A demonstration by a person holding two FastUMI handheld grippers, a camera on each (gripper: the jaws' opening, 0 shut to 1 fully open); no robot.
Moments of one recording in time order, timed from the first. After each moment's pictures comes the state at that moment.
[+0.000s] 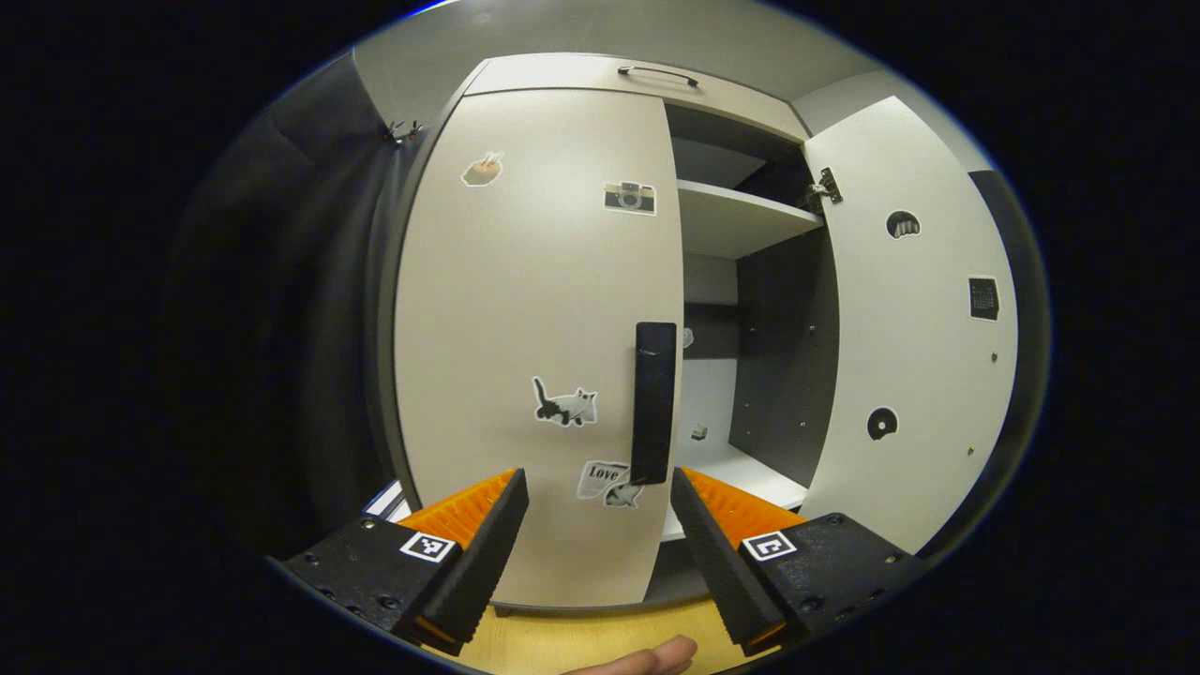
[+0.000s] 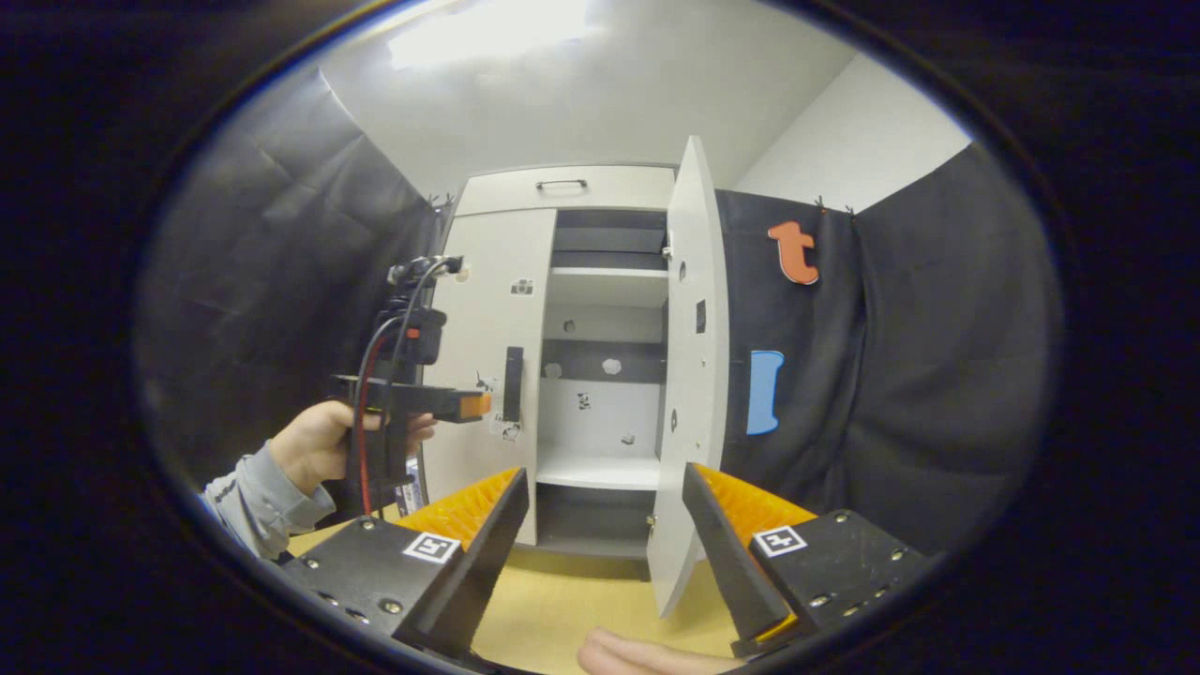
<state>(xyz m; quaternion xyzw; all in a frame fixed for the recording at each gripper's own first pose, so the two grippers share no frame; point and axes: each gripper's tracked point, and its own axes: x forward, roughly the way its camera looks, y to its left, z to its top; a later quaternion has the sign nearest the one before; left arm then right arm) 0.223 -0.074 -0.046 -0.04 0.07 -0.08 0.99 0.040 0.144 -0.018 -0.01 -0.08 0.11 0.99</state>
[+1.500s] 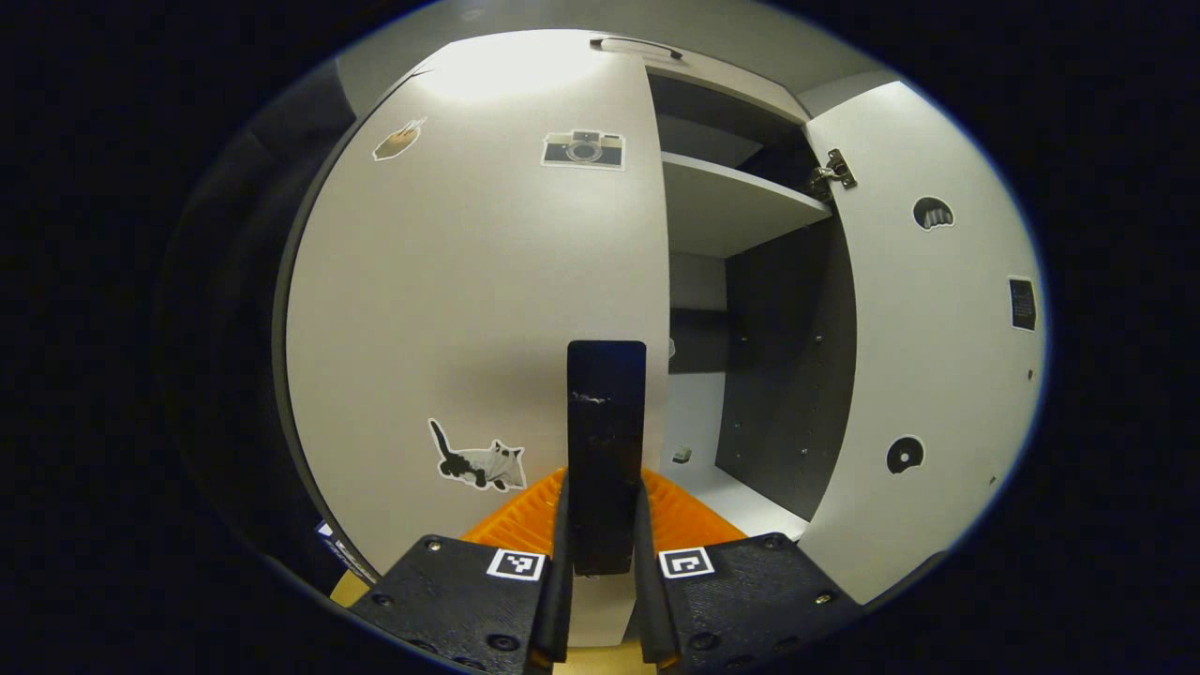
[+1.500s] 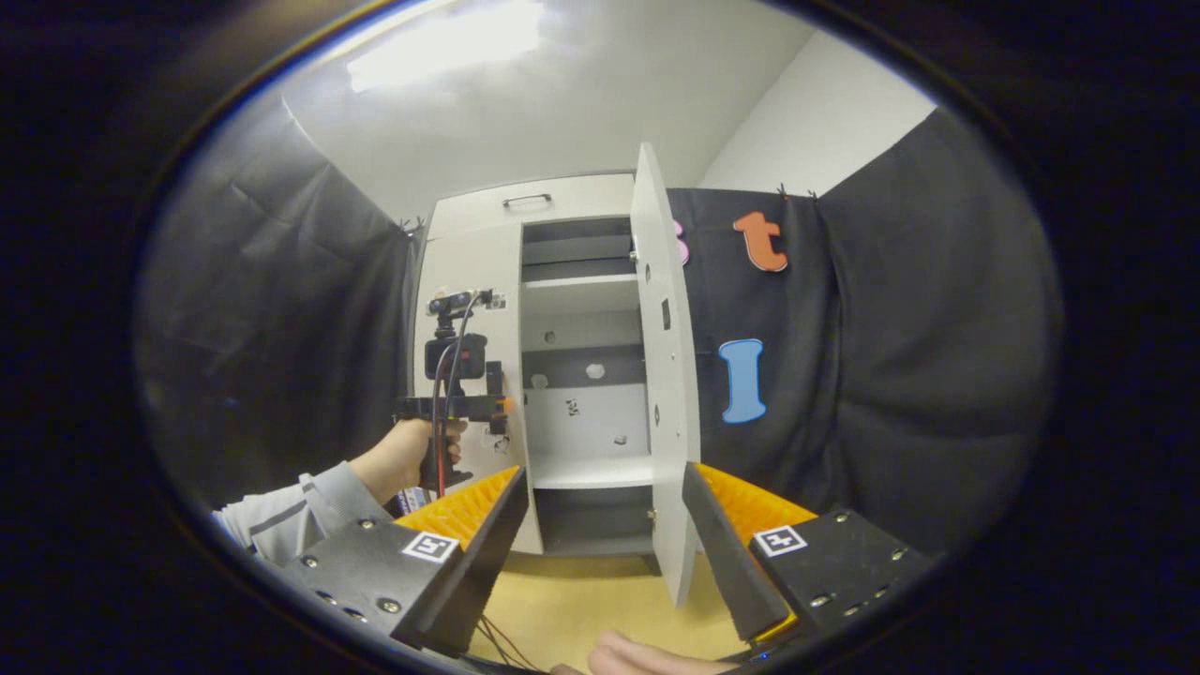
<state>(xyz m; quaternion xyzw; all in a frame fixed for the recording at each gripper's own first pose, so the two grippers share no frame) 0.285 -0.113 -0.047 -0.05 0.06 -0.11 0.99 0.033 0.143 -0.019 0.05 -0.07 0.08 0.99</state>
